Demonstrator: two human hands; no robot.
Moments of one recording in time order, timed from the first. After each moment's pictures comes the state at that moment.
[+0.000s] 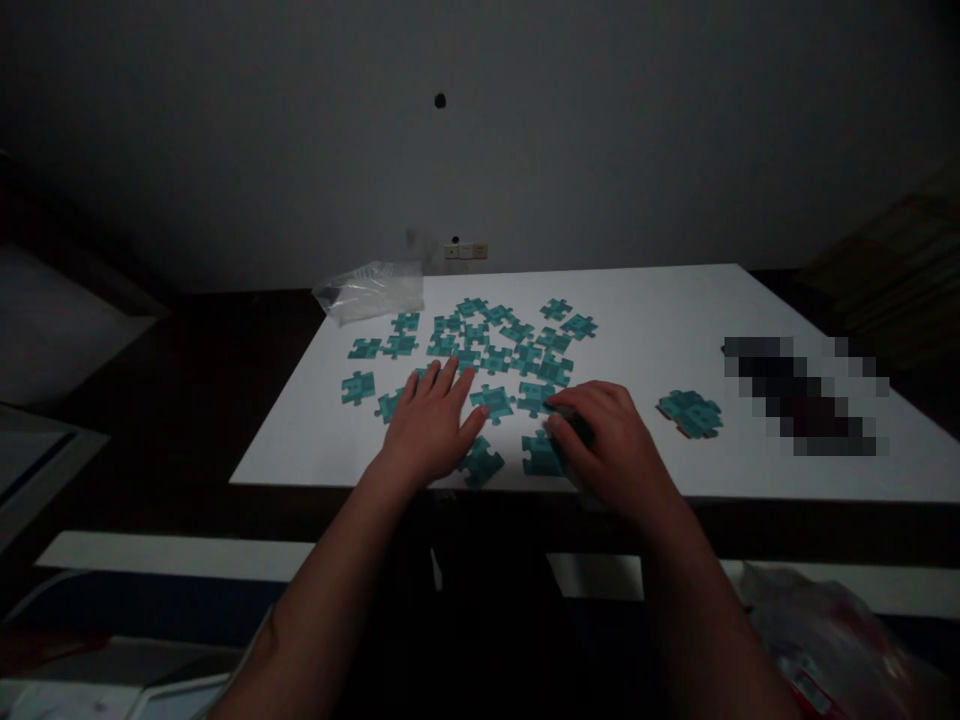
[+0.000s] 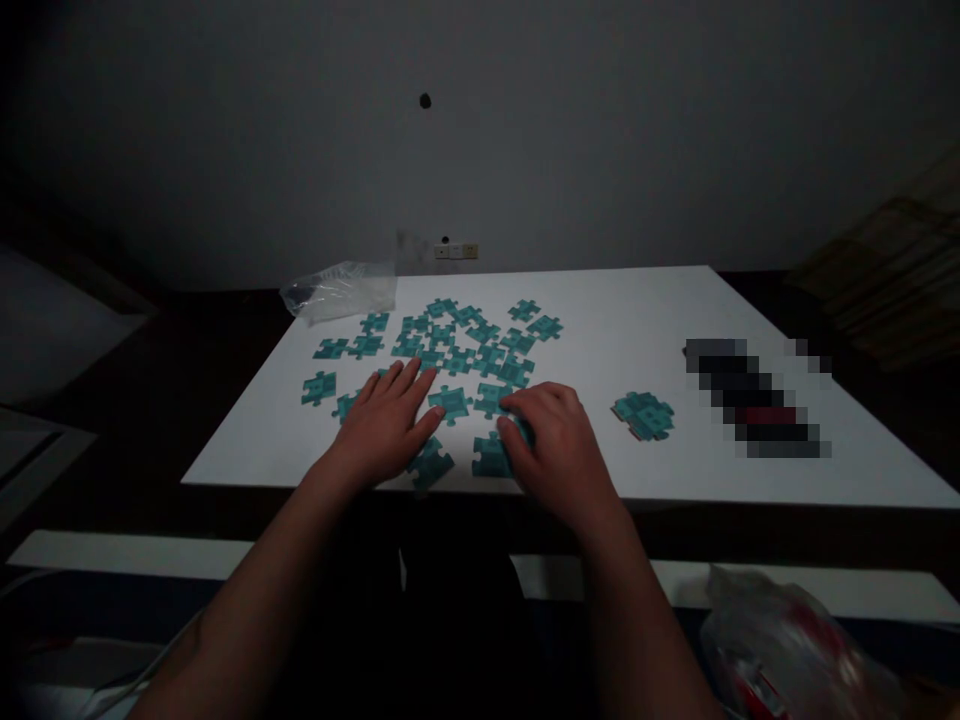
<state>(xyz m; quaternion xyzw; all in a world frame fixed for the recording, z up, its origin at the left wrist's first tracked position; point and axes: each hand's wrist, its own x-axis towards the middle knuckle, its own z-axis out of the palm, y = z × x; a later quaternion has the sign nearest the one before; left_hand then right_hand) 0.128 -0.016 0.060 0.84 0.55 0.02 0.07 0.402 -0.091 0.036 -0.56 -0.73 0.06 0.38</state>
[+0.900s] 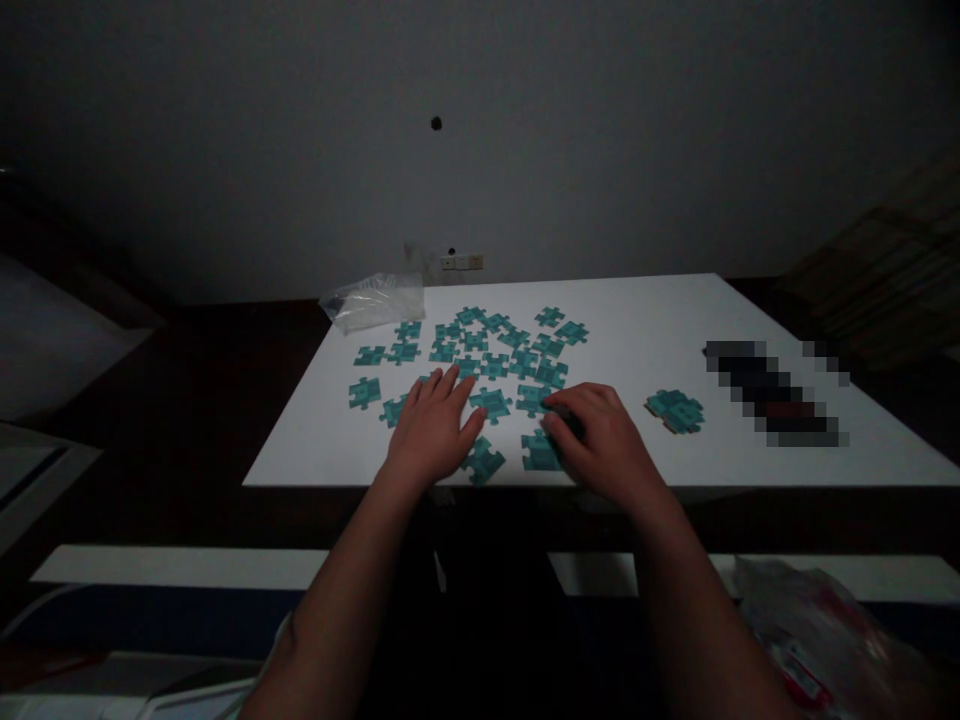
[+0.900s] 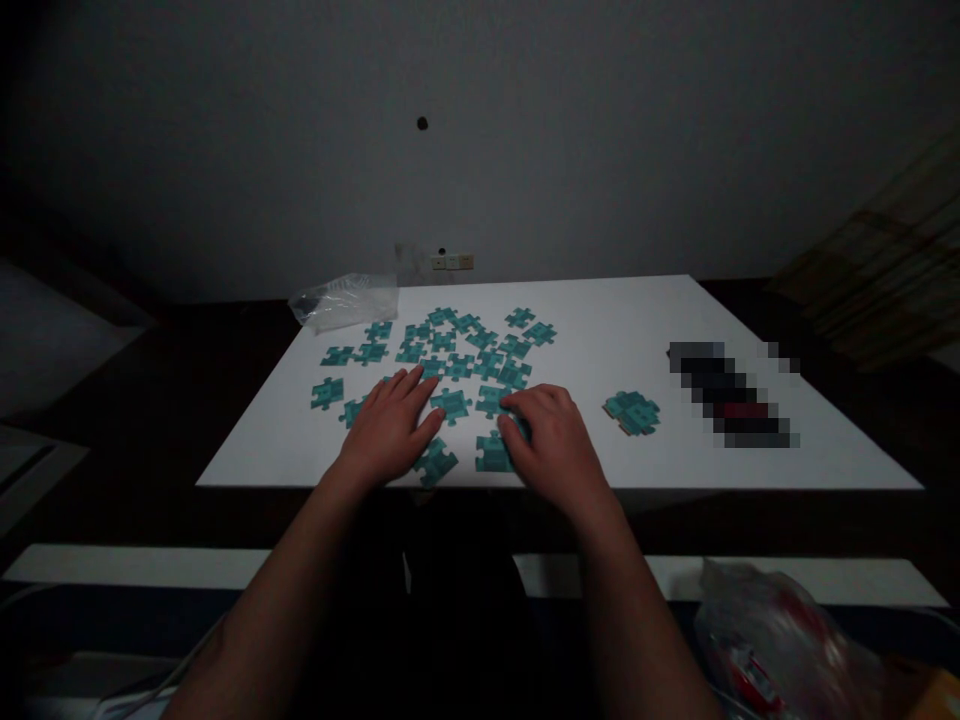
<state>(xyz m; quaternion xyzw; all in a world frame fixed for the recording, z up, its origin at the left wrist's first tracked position) 0.123 -0.022 0.061 0.84 0.54 0.06 0.07 0.399 -0.091 0.041 -0.58 -0.73 0.07 0.36</state>
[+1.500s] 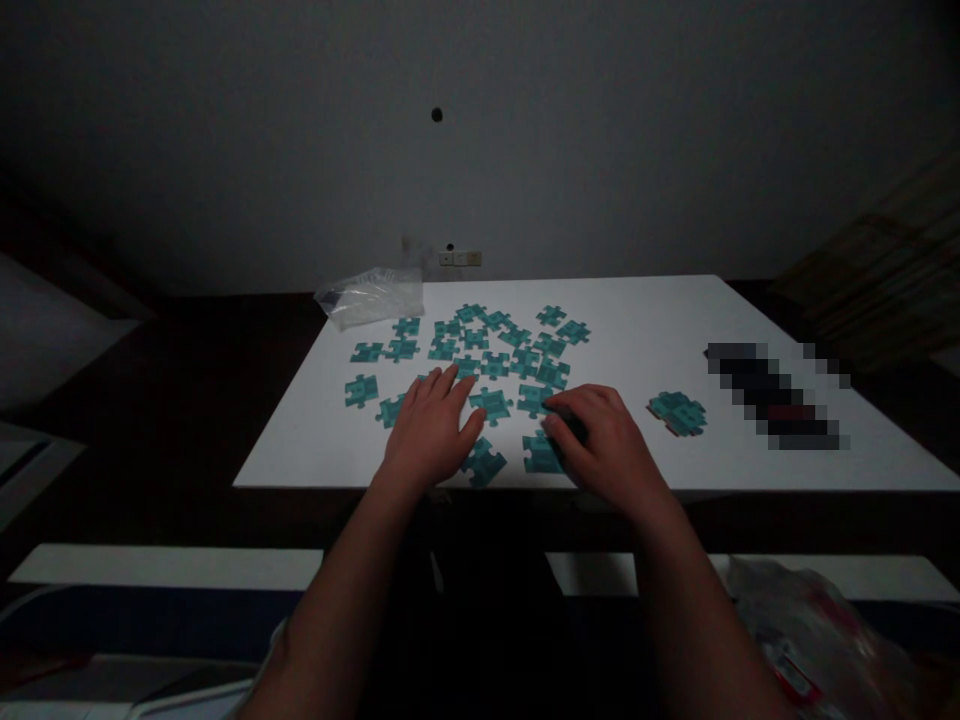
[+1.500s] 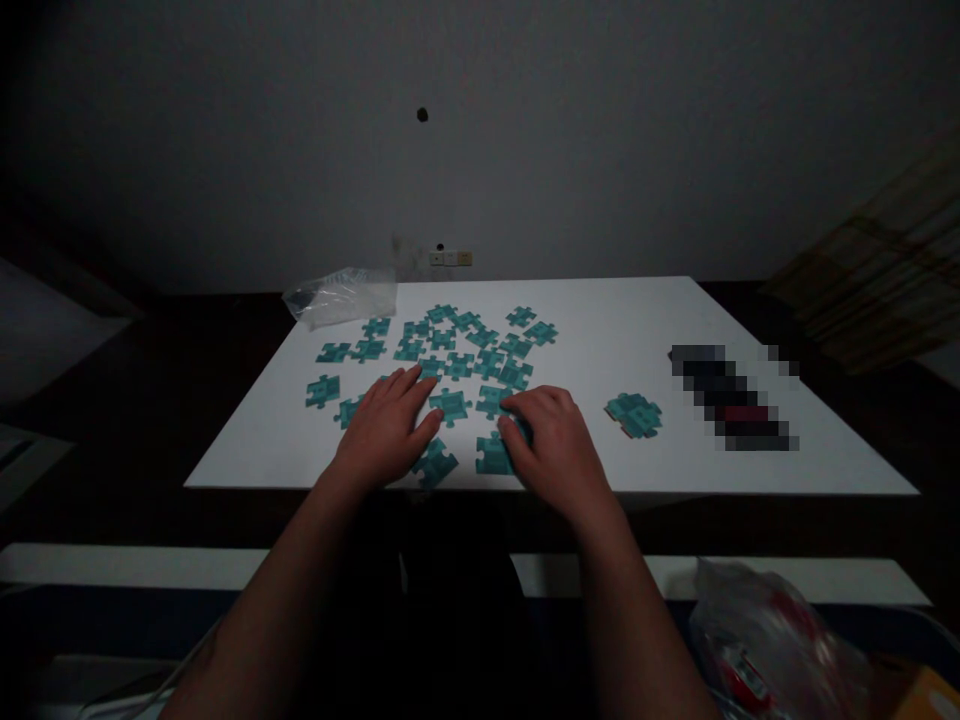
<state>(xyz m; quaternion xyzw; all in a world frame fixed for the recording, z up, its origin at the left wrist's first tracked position) 0.124 -0.023 0.062 0.84 0.54 0.07 0.07 0.400 -0.091 0.037 -0.58 -0.73 0.05 0.36</state>
